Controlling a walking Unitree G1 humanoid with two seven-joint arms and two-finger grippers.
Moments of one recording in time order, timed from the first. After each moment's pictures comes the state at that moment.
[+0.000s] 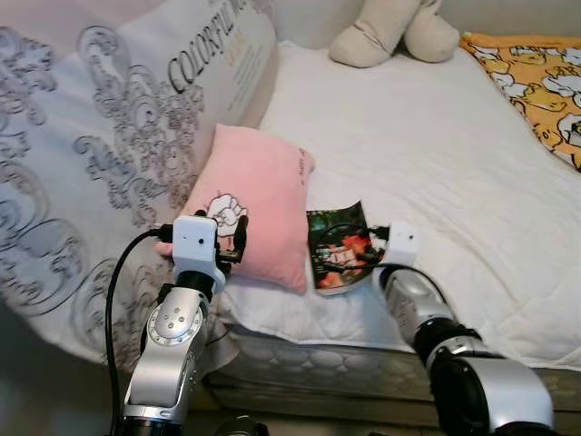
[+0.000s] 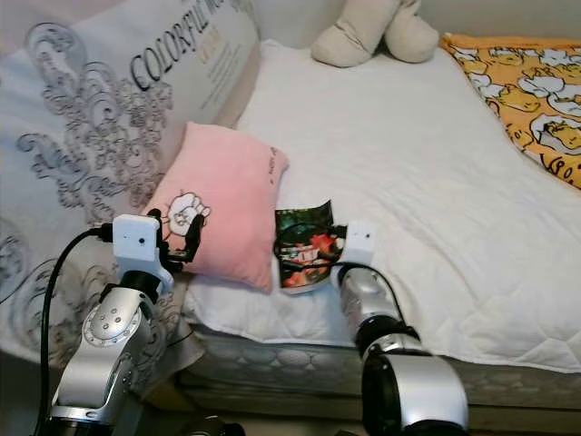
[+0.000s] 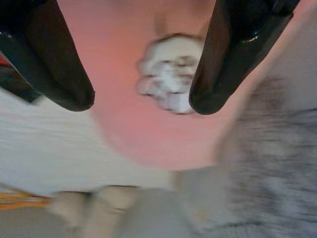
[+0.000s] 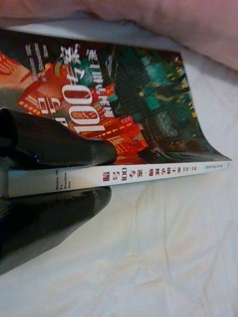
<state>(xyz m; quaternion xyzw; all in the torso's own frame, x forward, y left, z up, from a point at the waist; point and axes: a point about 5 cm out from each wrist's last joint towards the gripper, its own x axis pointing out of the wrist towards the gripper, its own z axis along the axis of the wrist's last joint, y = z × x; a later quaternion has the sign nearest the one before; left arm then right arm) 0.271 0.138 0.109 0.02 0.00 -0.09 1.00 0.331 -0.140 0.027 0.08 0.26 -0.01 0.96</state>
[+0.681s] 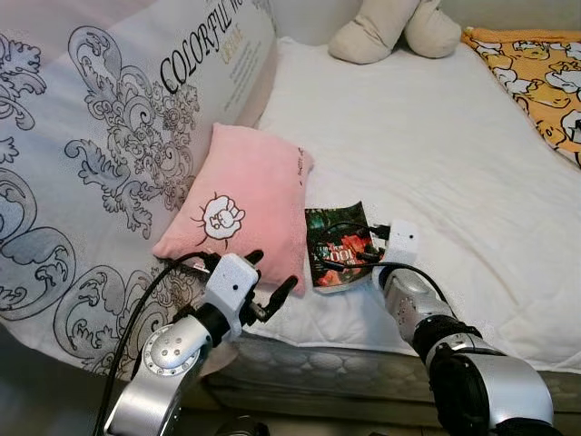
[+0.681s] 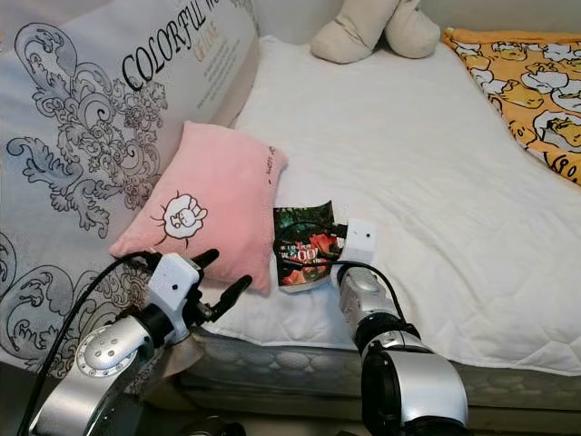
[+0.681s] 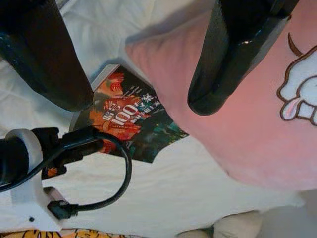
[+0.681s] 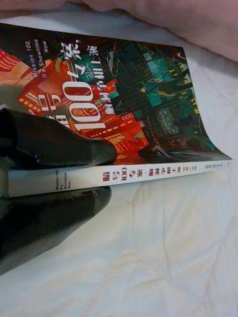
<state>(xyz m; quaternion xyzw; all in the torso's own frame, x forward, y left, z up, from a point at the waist) 0.235 0.120 0.092 0.09 0.05 -0.32 0.94 0.334 -0.144 0.030 0.09 0.26 -0.02 0.96</state>
